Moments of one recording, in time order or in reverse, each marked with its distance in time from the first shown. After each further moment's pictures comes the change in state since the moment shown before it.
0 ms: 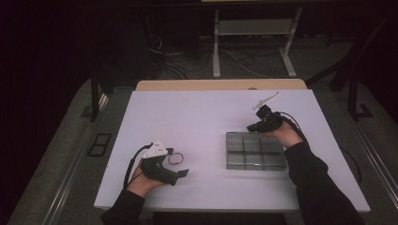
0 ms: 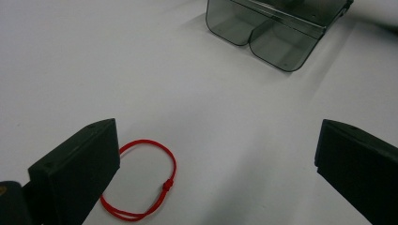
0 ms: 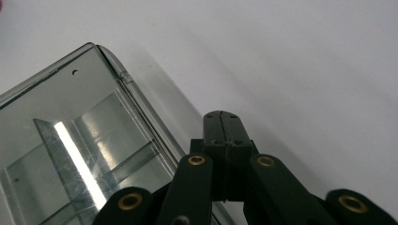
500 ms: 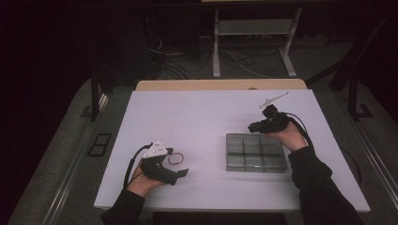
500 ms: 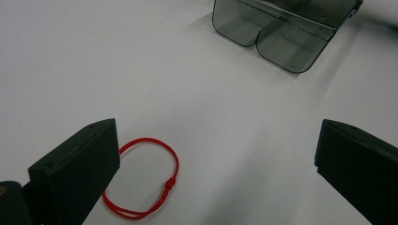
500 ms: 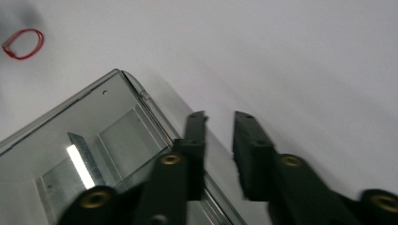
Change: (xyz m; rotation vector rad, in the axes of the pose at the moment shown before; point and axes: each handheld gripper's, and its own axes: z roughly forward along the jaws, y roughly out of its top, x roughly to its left) left arm 0.002 -0.001 0.000 0.007 0.004 -0.001; right arm 0.001 -0.008 -0.020 -0.109 0.041 0.049
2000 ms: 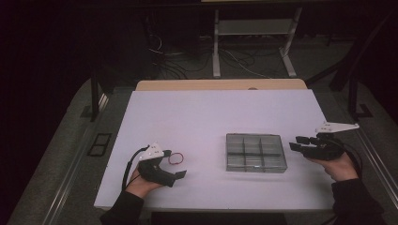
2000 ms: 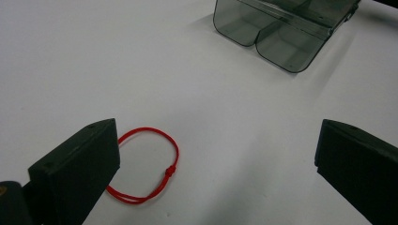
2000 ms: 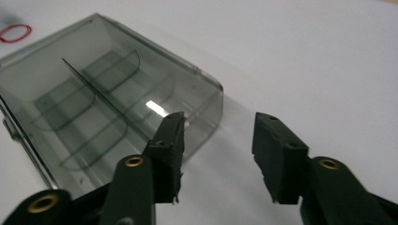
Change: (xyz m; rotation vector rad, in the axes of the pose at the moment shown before) left arm 0.002 -0.010 -0.005 -0.024 -0.006 -0.025; right arm -0.003 -0.125 -0.100 -0.201 -0.177 0.072
